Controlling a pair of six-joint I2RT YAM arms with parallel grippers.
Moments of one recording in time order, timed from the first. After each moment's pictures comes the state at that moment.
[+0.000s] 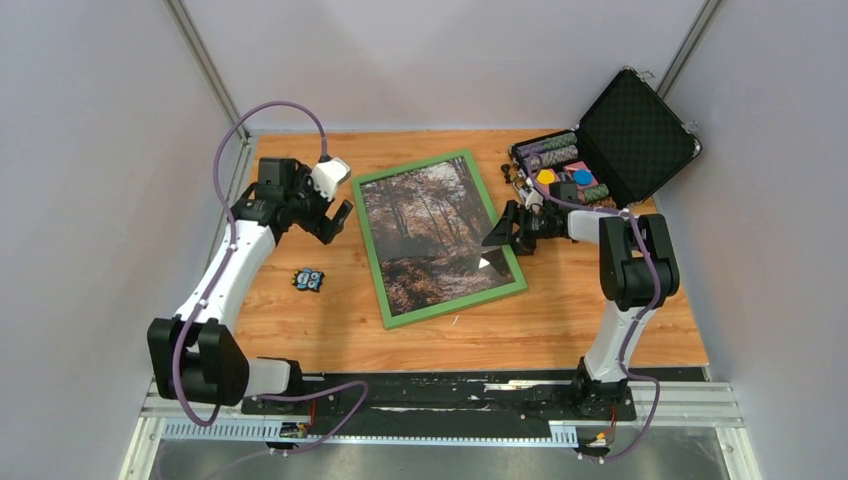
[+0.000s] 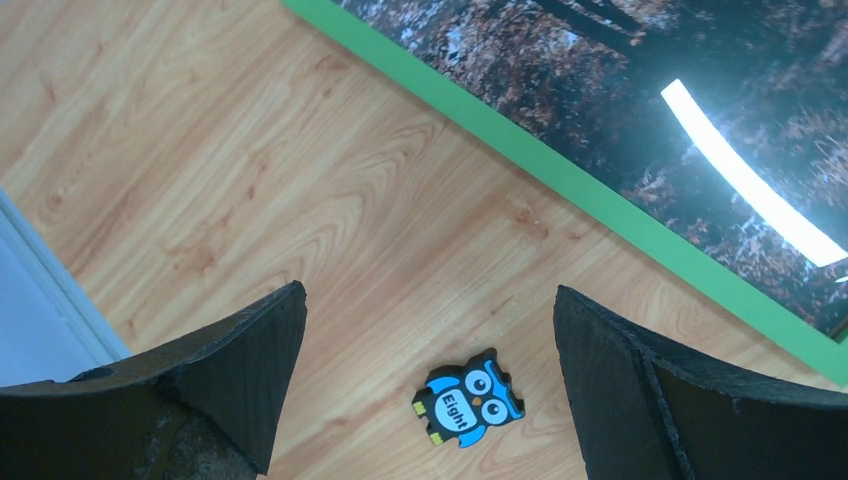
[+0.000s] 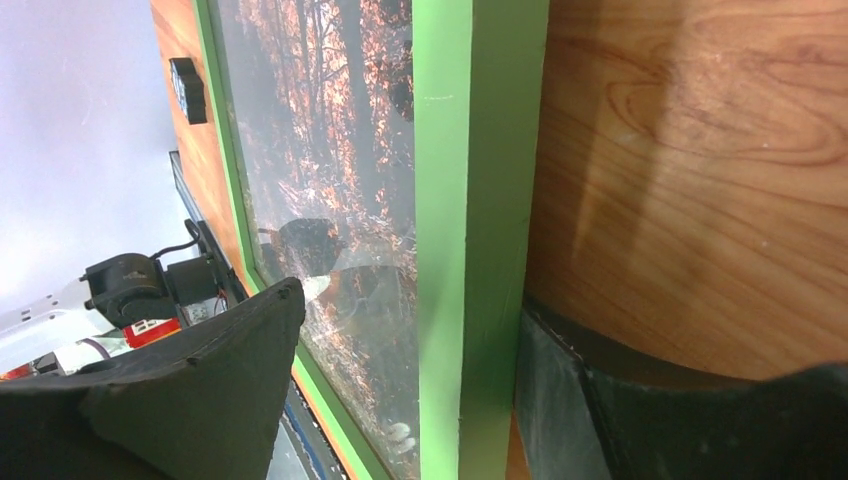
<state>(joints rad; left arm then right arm) -0.10 1.30 1.12 -0.61 0.32 0.56 0.07 1.92 1.05 -0.16 -0.89 0.30</state>
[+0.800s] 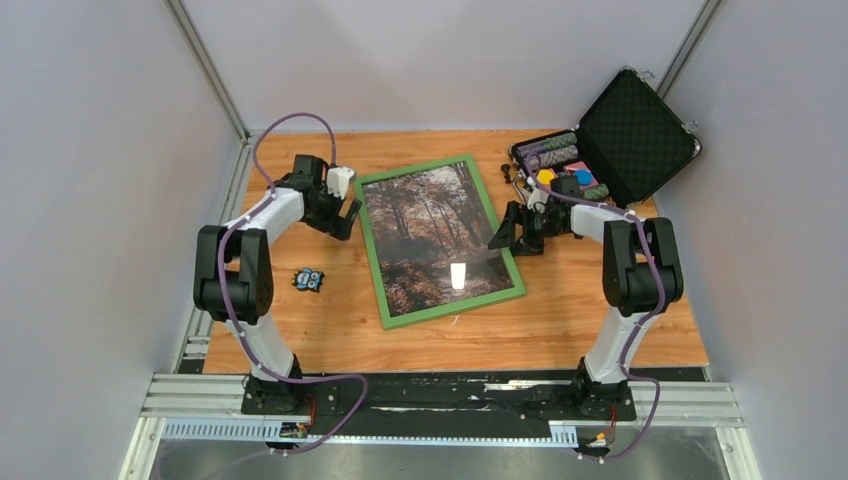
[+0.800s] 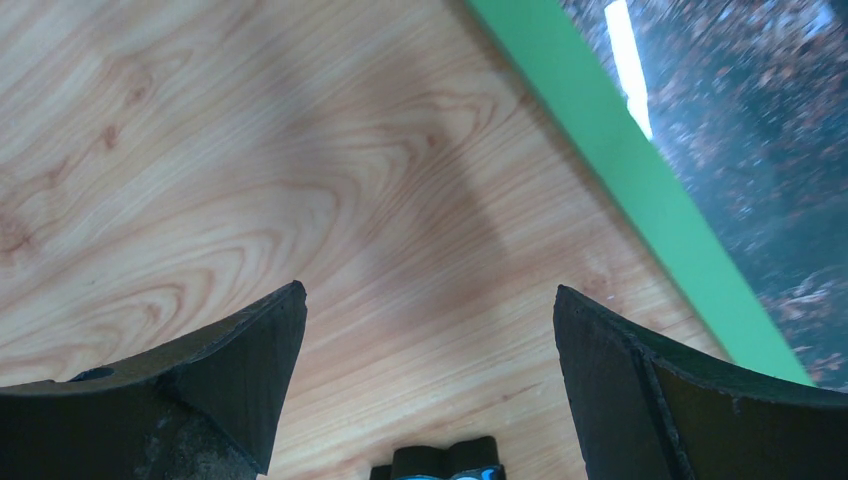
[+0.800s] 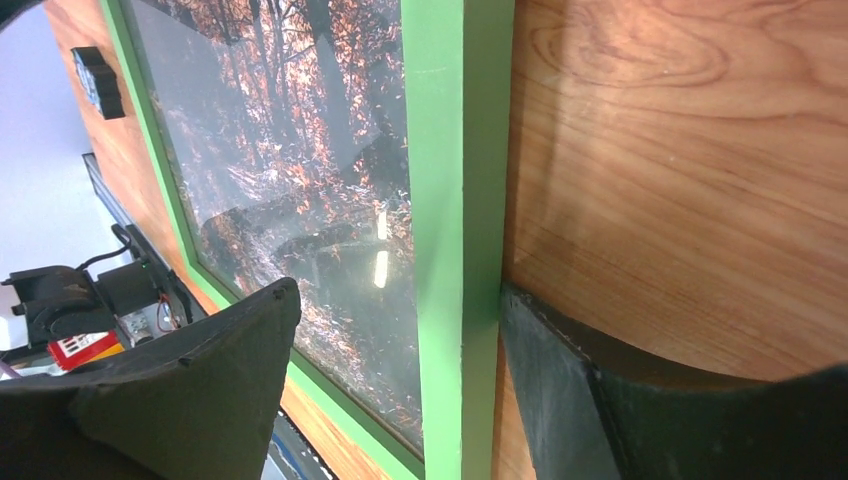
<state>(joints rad) -0.10 1.77 1.20 -0.51 0.15 0.33 0.07 1.88 1.10 -0.36 -0.75 0.18</state>
